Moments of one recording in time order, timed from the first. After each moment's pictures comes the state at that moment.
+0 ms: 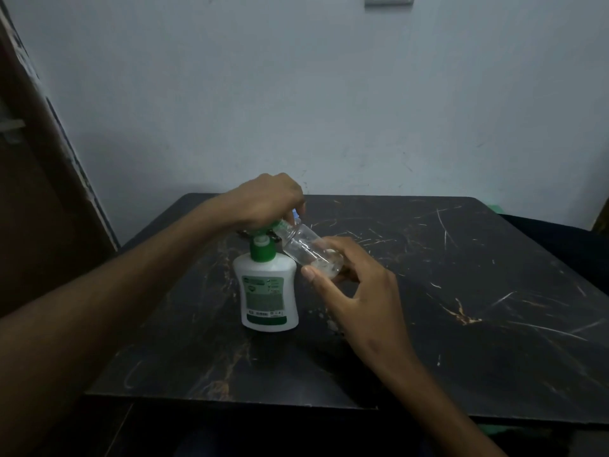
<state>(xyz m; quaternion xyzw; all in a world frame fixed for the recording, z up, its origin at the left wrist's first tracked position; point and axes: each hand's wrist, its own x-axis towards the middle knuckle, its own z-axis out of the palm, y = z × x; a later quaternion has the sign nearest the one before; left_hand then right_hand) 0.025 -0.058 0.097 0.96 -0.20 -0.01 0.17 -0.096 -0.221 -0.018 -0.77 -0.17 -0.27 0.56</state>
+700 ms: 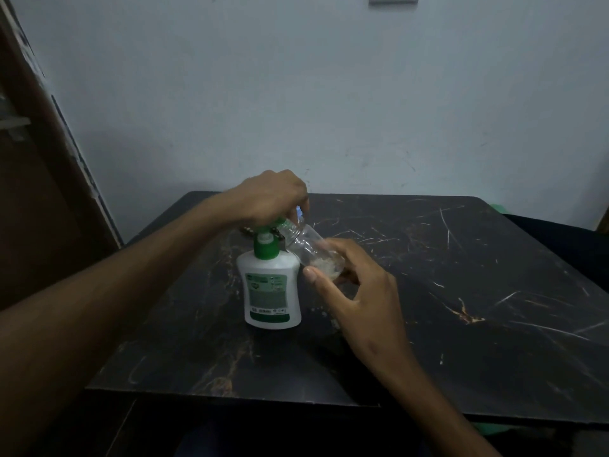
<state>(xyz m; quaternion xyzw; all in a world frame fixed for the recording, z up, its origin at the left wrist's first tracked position) 0.020 -0.056 0.098 0.97 -0.20 0.02 0.13 -0.097 -0.217 -0.022 -0.77 -0.17 -0.26 0.55</state>
